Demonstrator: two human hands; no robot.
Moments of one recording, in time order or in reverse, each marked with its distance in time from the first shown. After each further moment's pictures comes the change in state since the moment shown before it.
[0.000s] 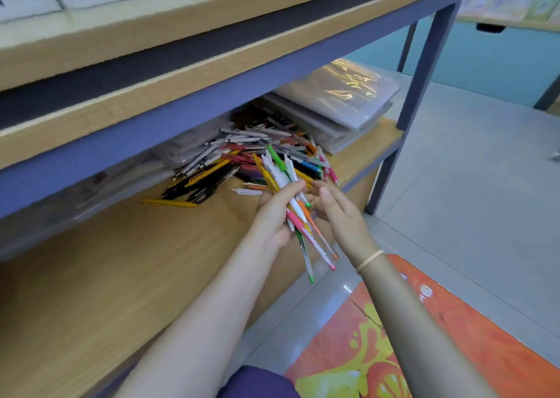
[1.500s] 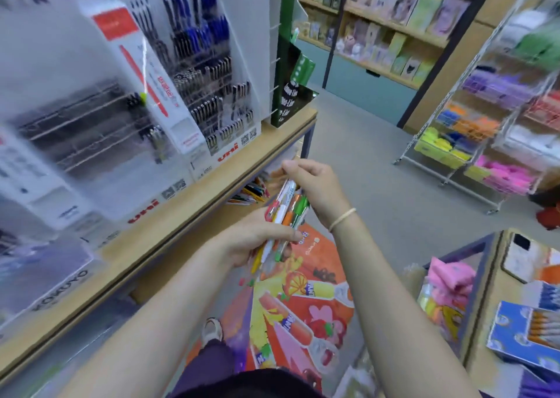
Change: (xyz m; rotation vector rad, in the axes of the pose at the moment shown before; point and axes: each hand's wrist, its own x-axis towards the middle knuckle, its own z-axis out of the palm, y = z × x) left_hand -0.529 0.350 0.218 0.567 -0.672 -0.303; right_hand -0.213 -0.678 -0.035 0.036 0.069 0.158
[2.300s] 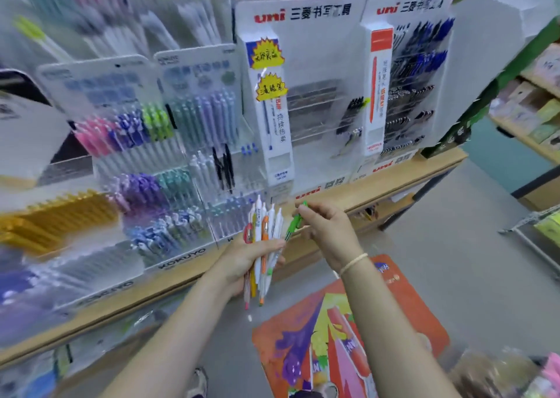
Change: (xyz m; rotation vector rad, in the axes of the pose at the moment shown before) left_hand -0.310 -0.127 -0.219 -0.476 0.699 0.147; right_hand -0.063 0.063 0.368 0.056 -0.229 0.235
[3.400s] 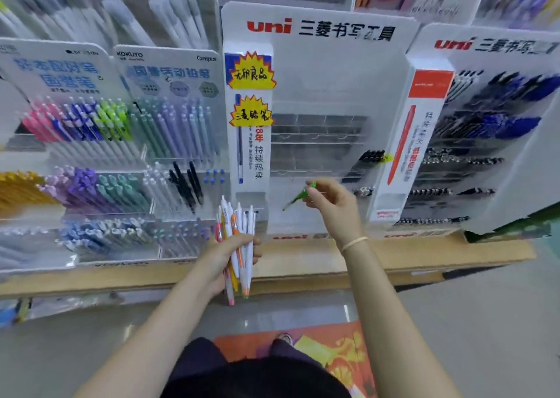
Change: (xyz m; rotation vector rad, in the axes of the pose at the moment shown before) left_hand 0.155 0.023 0.070 -0.305 0.508 0.052; right_hand 0.235 -0.060 -0.093 -0.267 -0.264 -0.241
